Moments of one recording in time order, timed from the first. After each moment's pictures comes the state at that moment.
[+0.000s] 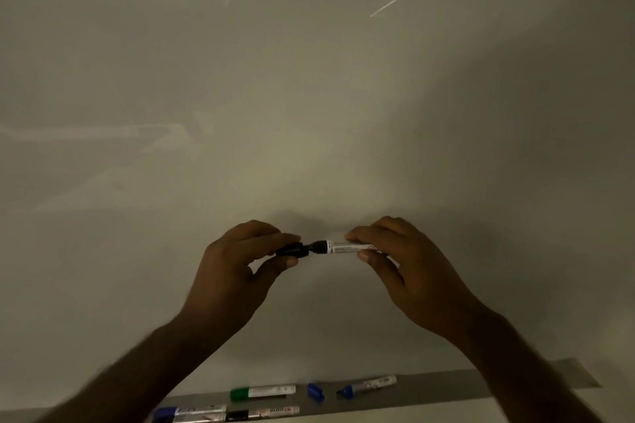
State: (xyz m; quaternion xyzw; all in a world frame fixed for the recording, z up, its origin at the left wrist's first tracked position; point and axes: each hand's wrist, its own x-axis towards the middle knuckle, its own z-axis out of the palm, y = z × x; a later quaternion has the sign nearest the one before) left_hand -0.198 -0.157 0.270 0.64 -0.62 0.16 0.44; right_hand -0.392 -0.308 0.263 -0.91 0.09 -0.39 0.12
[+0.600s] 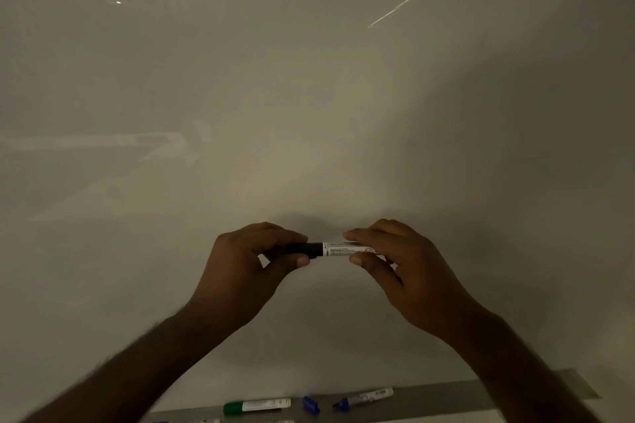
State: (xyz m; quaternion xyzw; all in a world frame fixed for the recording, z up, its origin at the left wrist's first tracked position) left_hand -0.209 -0.172 0.286 0.64 -0.60 0.12 0.45; right_hand -0.394 -0.311 0.275 -0.90 0.08 -0.42 0.13
